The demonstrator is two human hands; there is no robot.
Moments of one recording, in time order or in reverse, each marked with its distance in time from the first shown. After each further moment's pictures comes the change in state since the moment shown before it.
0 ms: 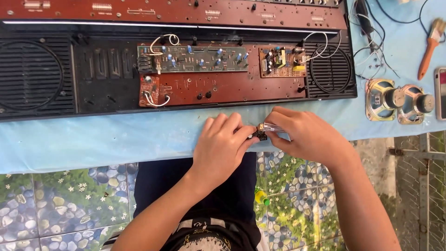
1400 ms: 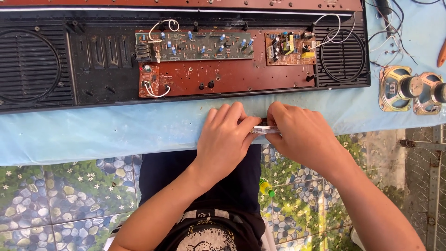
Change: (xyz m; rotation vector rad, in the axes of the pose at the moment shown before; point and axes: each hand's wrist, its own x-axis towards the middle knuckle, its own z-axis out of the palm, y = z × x) left_hand 0.000 -0.001 0.003 -0.028 -0.016 -0.018; right_hand 0.004 -0.012 0.029 -0.240 -0.151 0.349
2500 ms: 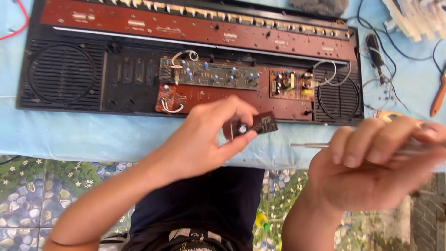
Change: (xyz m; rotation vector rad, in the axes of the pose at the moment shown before) left_hand 0.063 0.007 -0.113 -0.504 -0.177 -0.019; right_hand -0.021 -0.007 -0.045 1.430 1.286 -0.652
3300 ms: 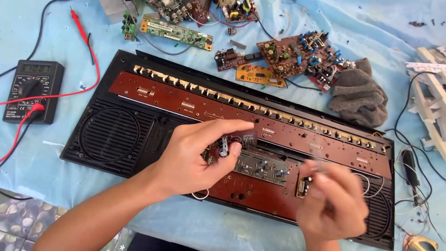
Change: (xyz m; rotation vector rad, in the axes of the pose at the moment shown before) left_hand 0.047 -0.050 -0.093 0.232 0.393 0.127; right_hand 0.044 0.129 0.046 -0.564 -0.266 -0.386
